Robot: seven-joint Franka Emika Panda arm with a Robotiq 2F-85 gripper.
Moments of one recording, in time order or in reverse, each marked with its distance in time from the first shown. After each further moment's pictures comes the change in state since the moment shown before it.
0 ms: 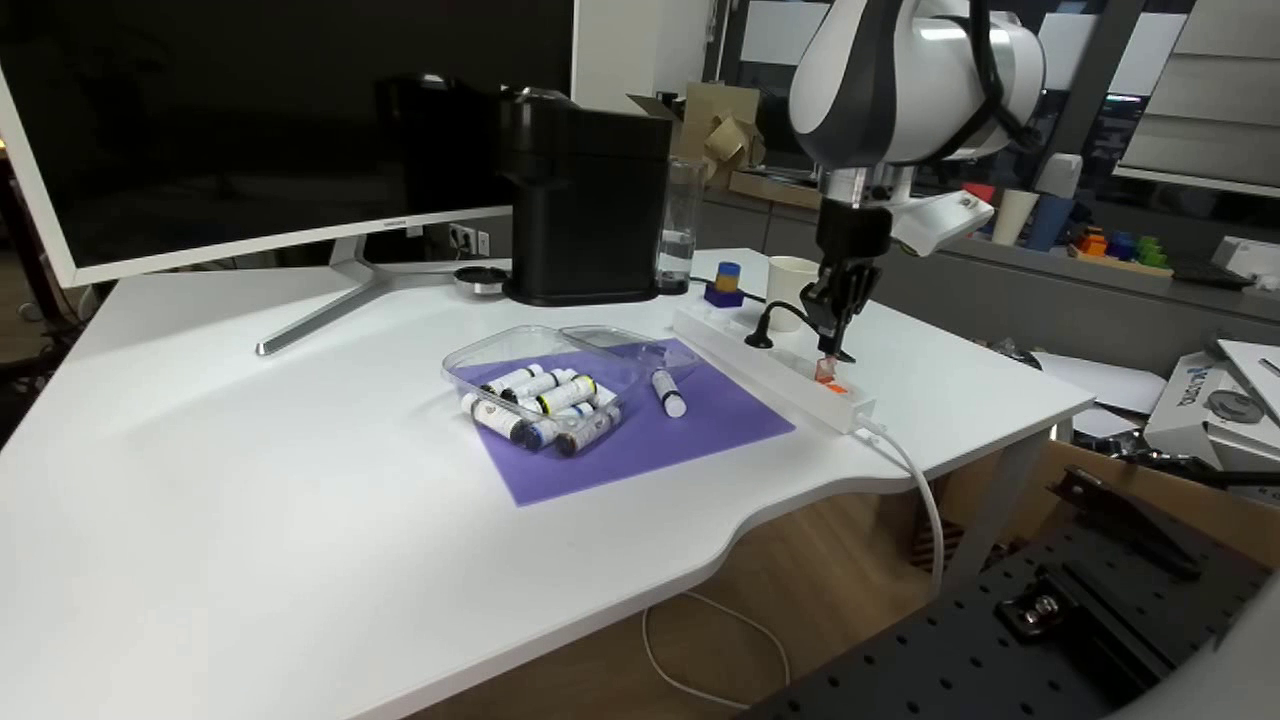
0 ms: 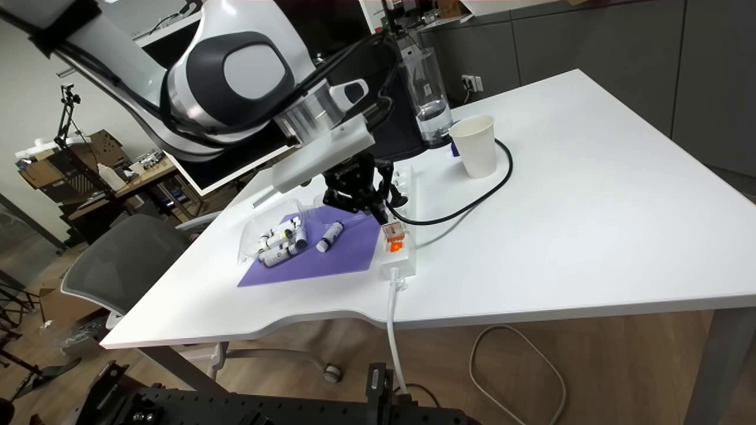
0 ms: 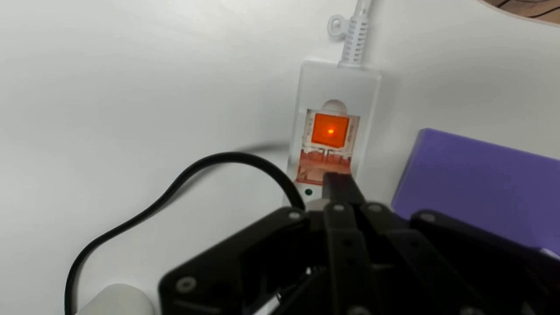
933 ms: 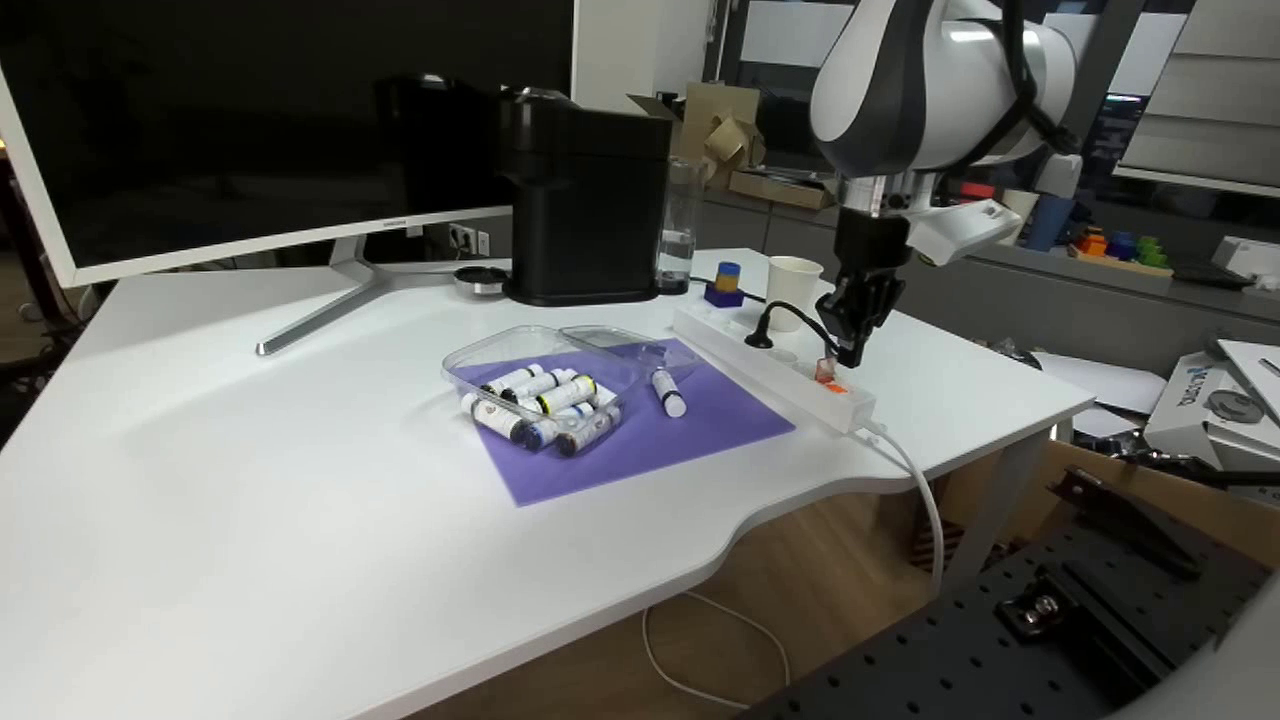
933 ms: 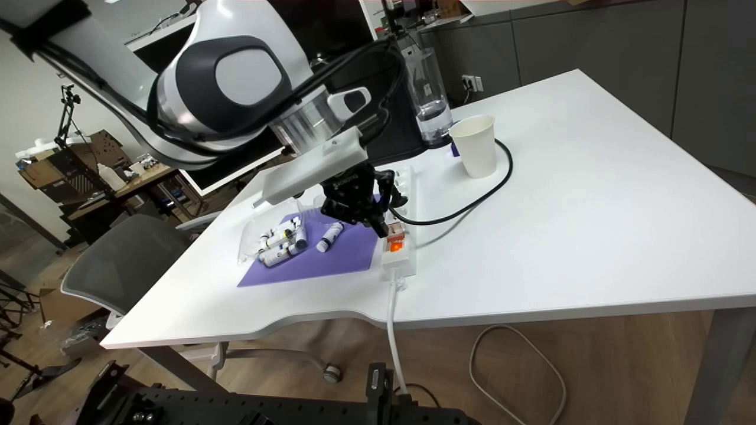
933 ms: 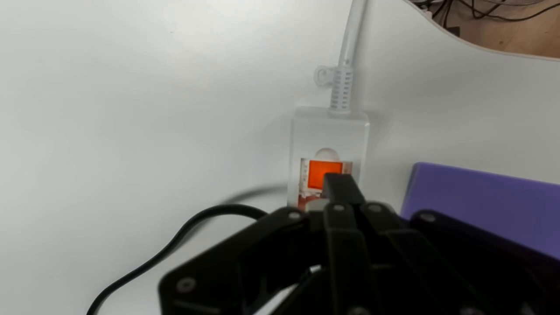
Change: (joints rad) arm 0.000 -0.019 -0.031 -0.046 -0.040 -0.005 0.088
